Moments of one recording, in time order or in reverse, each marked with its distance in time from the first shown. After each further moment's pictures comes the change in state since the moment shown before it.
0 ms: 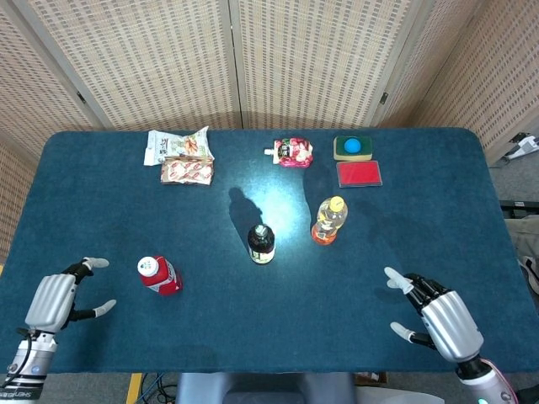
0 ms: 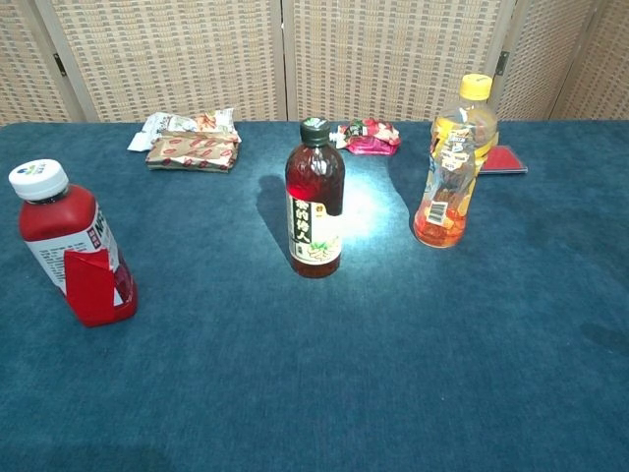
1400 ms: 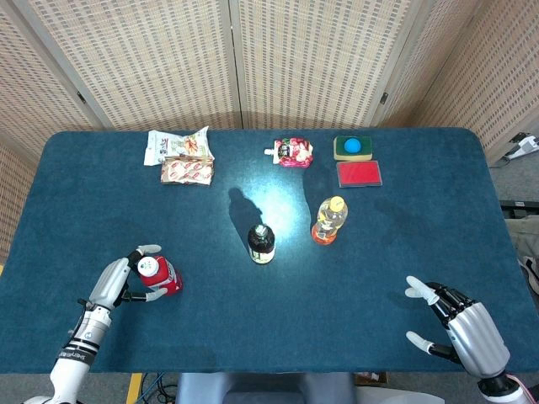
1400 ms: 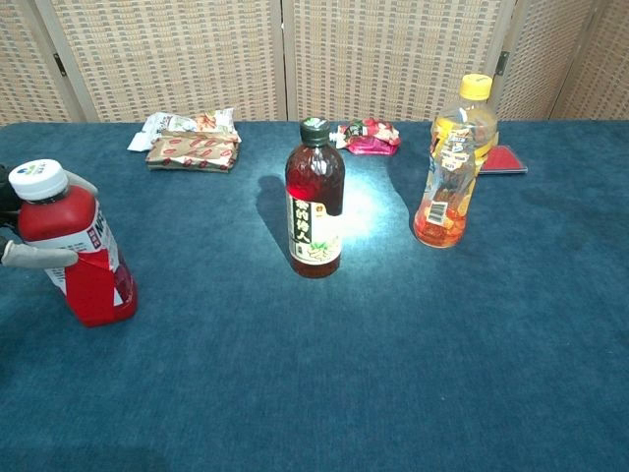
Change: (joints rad) left arm -0.170 -0.167 -0.071 0.019 -0.206 -0.253 -0.158; right arm -0.103 0.037 0.052 0.052 -0.083 0.066 0.134
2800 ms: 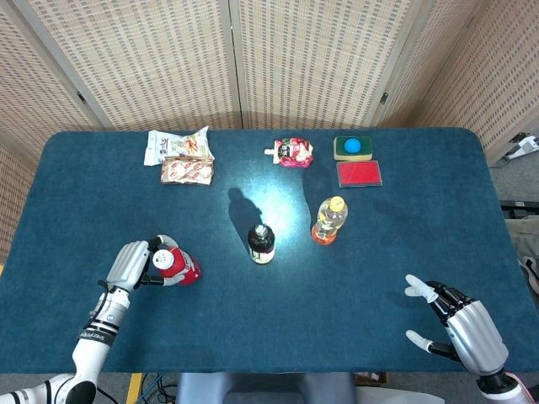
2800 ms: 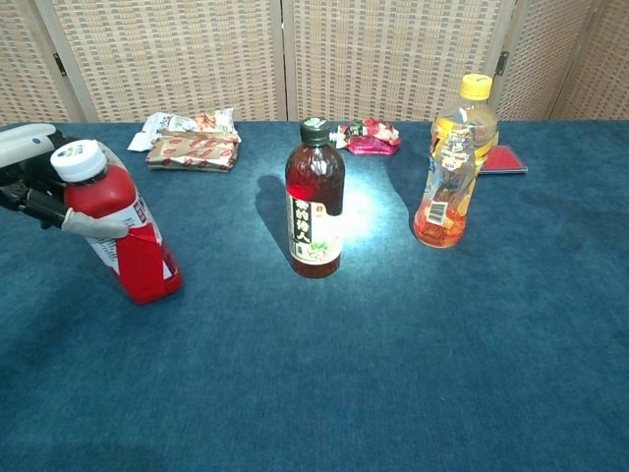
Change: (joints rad) left arm -0.103 -0.070 -0.067 0.009 -0.070 -0.001 0.209; right arm -0.013 0.000 0.027 0.003 0.002 -0.030 0.018
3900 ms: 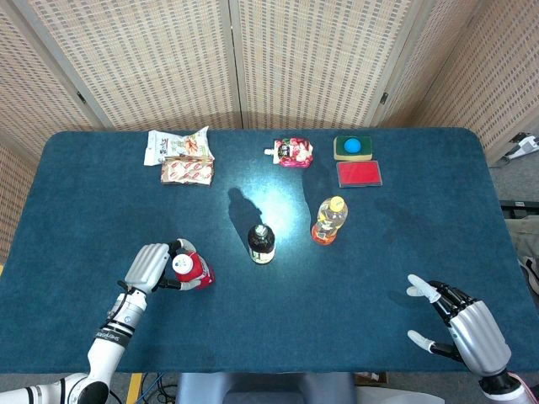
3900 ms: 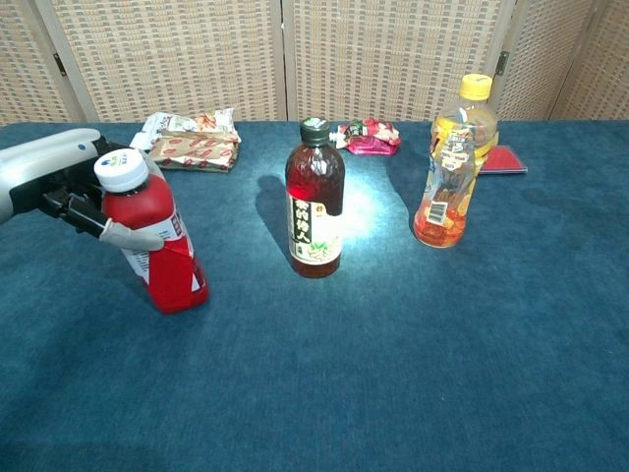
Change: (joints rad) left arm -0.054 -0.039 0.018 -0.047 -0.032 0.009 0.132; right arm -0.006 0.008 0.006 0.000 -0.005 0.002 0.015
